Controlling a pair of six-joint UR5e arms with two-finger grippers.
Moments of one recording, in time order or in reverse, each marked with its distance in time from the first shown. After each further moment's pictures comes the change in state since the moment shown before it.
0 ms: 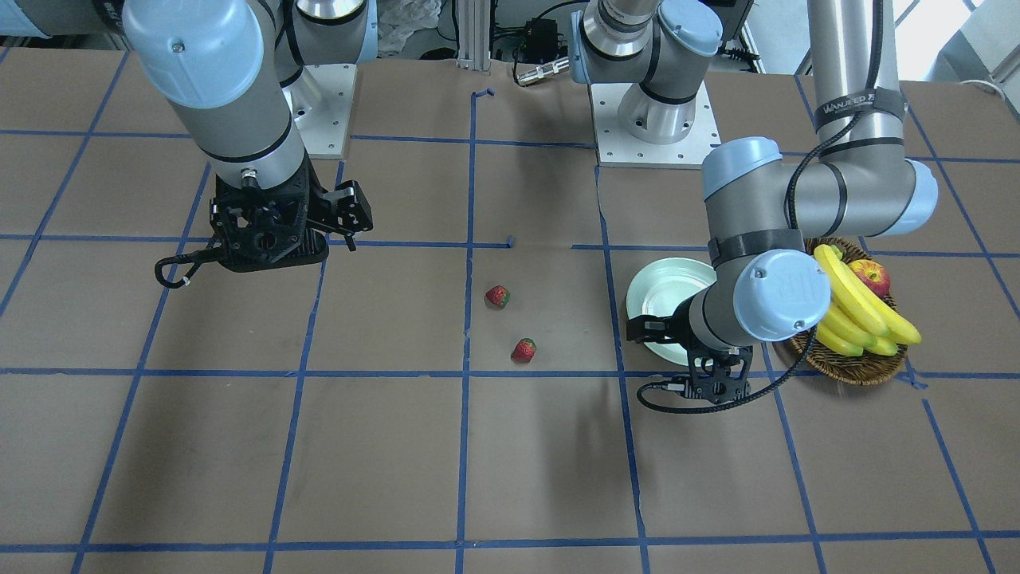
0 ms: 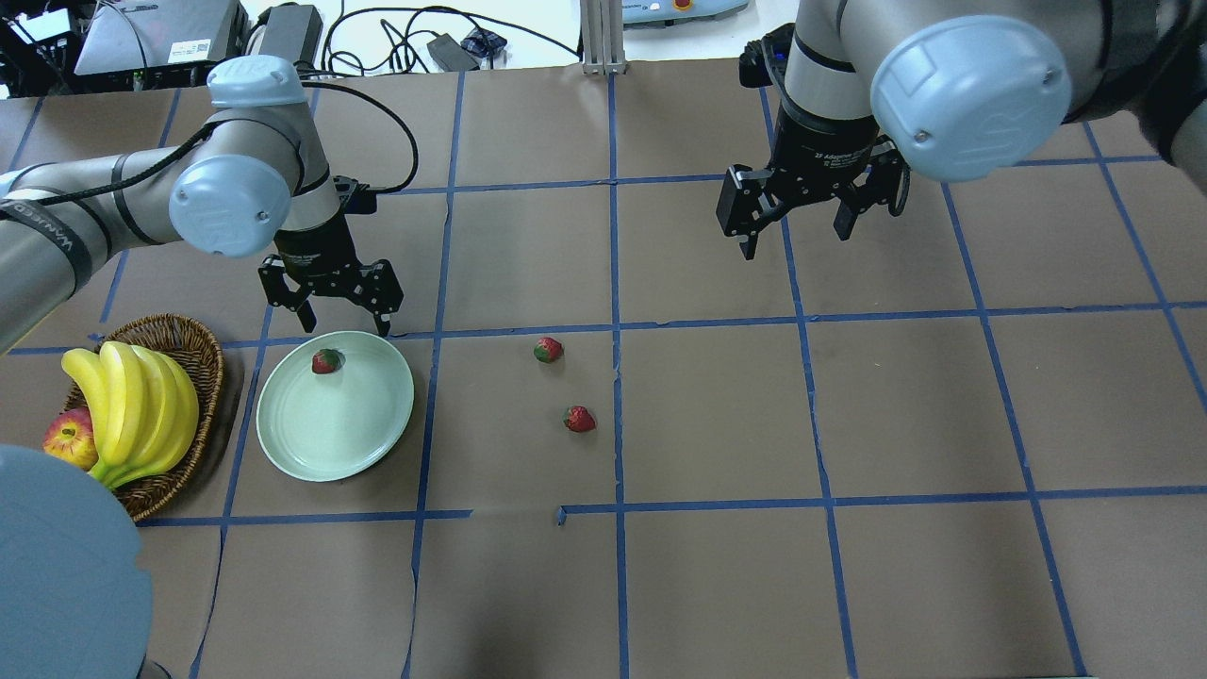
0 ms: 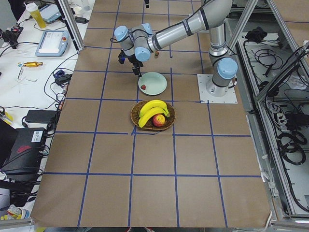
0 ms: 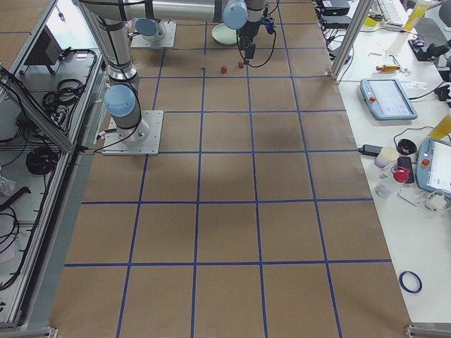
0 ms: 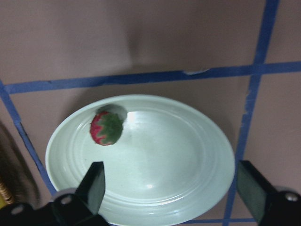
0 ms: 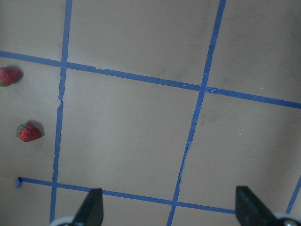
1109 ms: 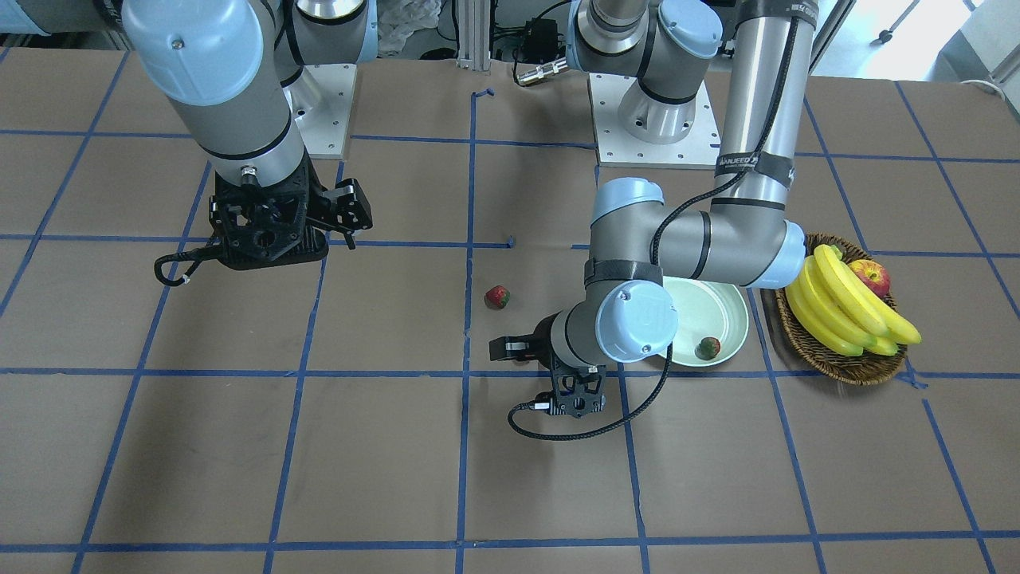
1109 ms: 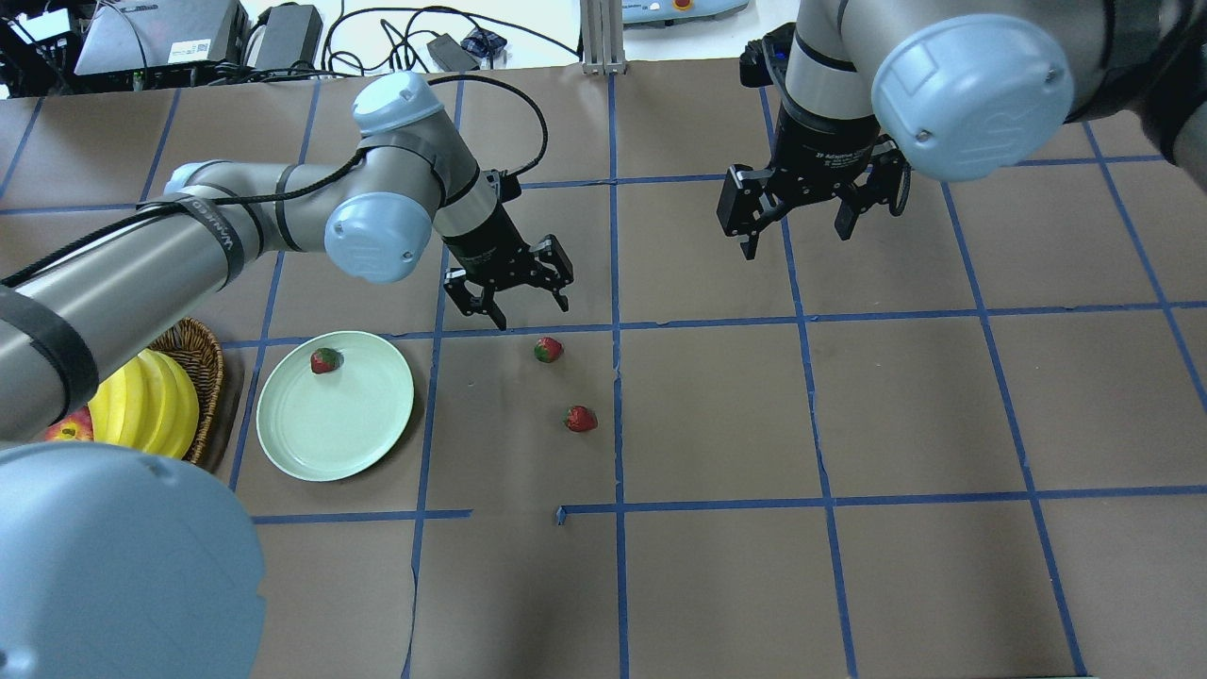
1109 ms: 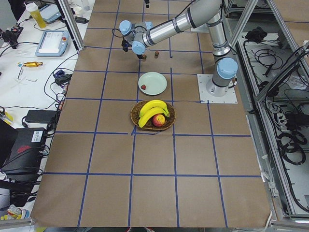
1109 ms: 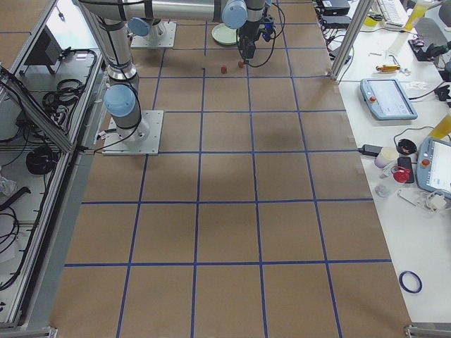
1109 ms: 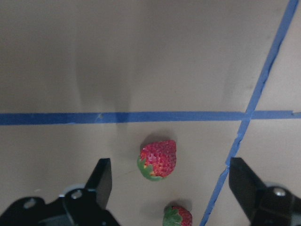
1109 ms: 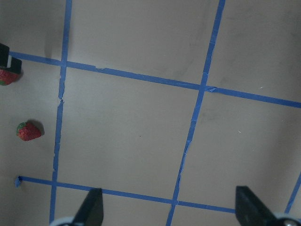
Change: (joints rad) left arm -0.184 -0.143 -0.007 0.155 -0.325 -0.271; right arm 0.000 -0.002 0.000 0.004 -0.001 -0.001
